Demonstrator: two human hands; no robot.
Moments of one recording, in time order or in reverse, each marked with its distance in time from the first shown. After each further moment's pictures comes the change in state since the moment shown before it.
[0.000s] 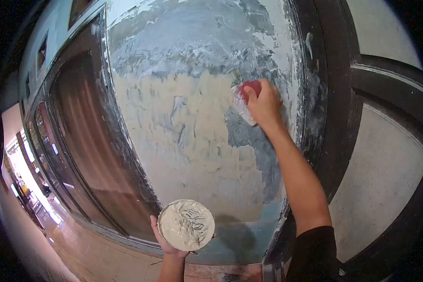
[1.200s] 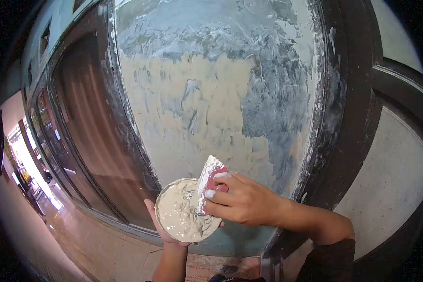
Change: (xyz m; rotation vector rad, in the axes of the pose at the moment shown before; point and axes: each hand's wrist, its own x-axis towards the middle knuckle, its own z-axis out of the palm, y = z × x) left_hand 0.008 0.014 0.050 -0.216 -0.184 -0.016; right_hand -0.146 -0.097 -0.097 0.380 -0.743 -1.008
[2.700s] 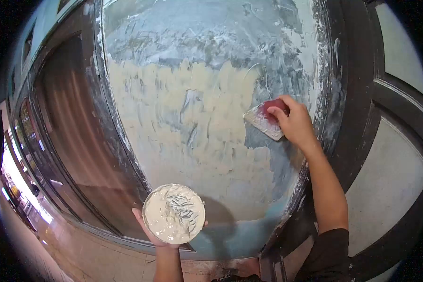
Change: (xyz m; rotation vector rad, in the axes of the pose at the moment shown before) left_hand 0.032 0.064 -0.032 0.089 -0.048 -0.010; right_hand -0.010 0.155 -0.048 -0.063 0.416 1.011
